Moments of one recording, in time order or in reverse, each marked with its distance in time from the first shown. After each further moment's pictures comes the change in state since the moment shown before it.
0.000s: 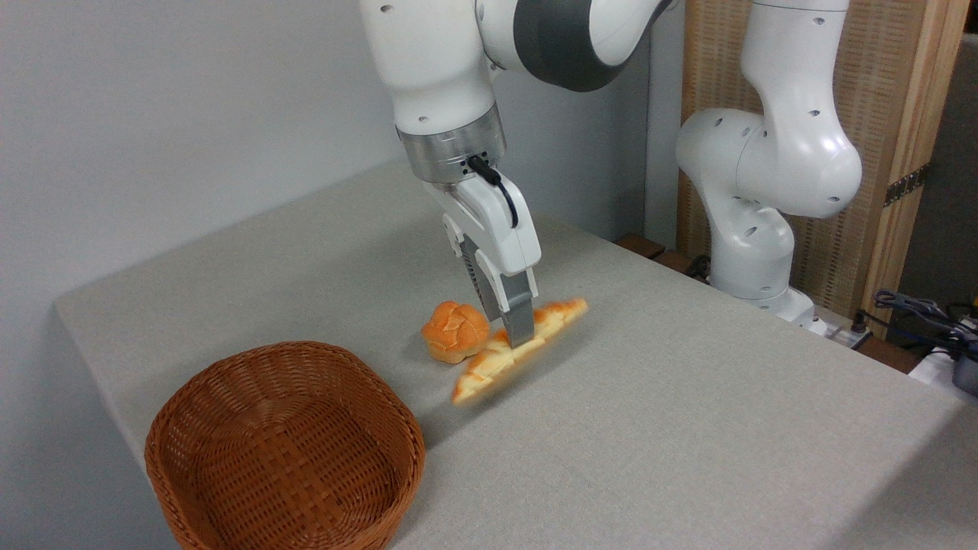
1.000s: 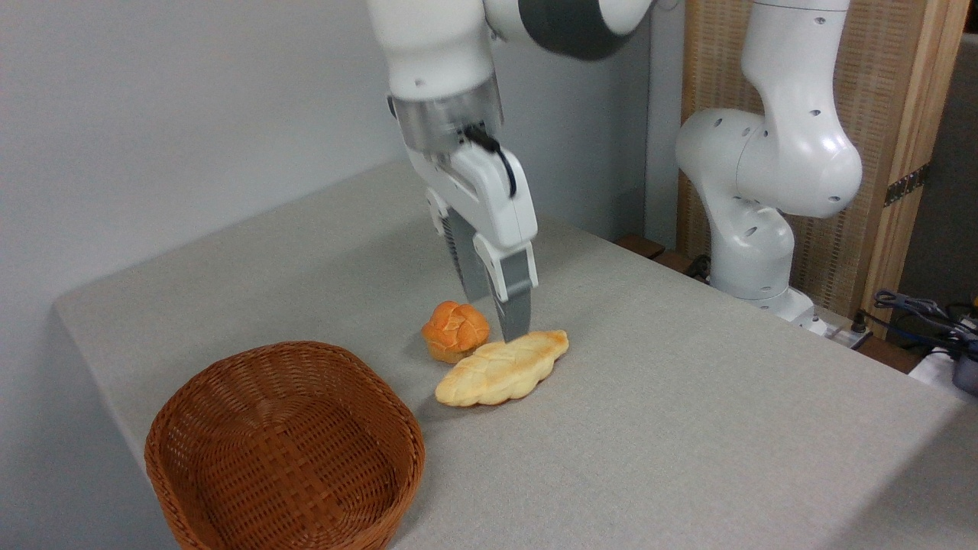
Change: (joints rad) arm 0.008 -0.008 0.000 0.070 0.000 -0.003 -0.028
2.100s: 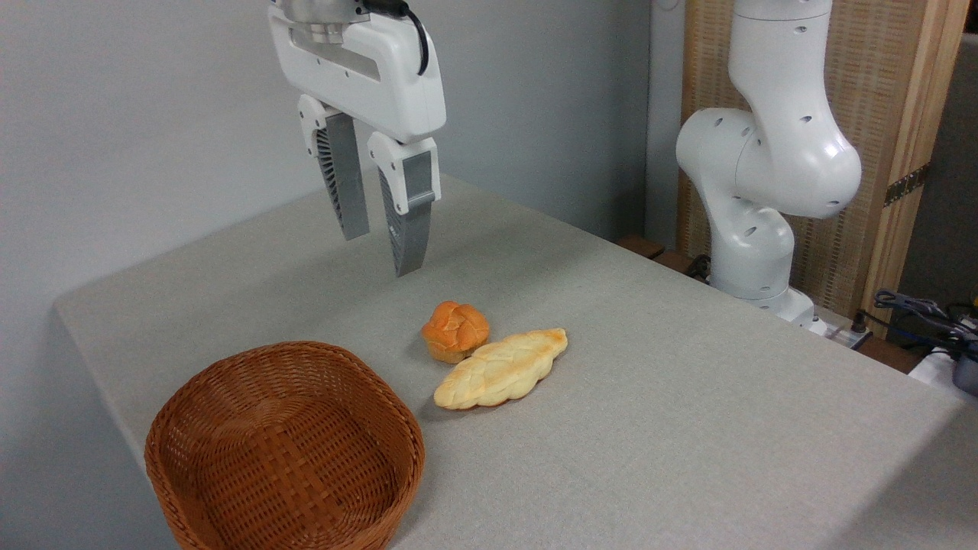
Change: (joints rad) arm -0.023 0.198 -0.010 0.452 -0.059 -0.124 -0.234
